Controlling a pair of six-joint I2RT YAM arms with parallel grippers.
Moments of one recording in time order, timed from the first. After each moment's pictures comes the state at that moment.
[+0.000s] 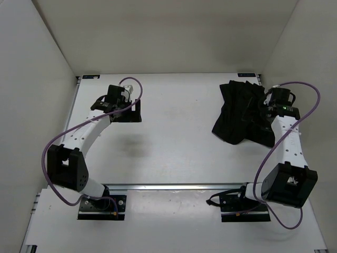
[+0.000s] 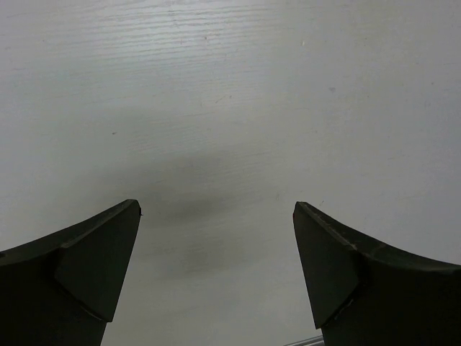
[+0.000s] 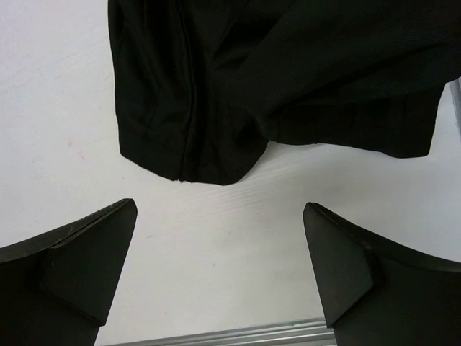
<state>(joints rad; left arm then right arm) -0.26 1.49 1.20 -0.62 0.08 -0.21 -0.25 1.31 1.18 -0.81 -0.12 0.18</state>
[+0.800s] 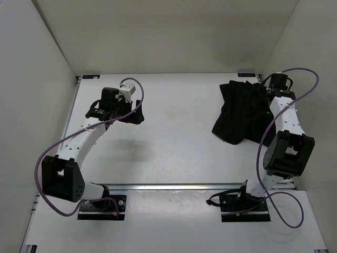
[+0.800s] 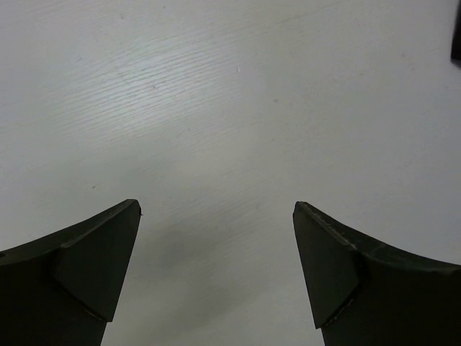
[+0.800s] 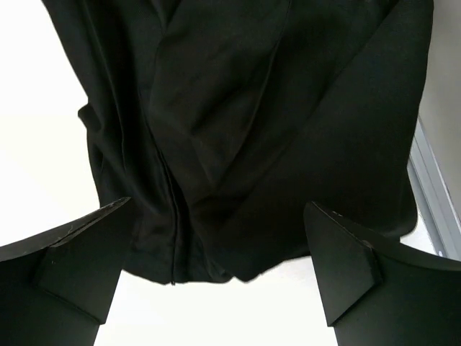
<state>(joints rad) -0.23 1.37 1.09 -0.44 0.27 -0.04 -0.27 1.62 1.40 -0.66 0.01 0.23</state>
